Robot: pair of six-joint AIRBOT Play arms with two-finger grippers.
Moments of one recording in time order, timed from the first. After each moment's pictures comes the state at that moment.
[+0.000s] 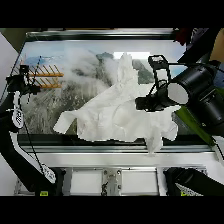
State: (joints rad) left arm 0.34 -2.06 1.76 1.91 -0.88 -1.53; right arm 0.64 -1.16 1.50 -1.71 1.61 2.06
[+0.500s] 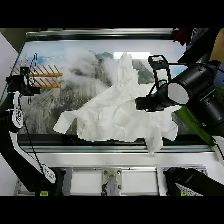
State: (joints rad) left arm 0.33 -2.05 1.76 1.90 -0.93 -1.54; right arm 0.64 -1.16 1.50 -1.71 1.61 2.06
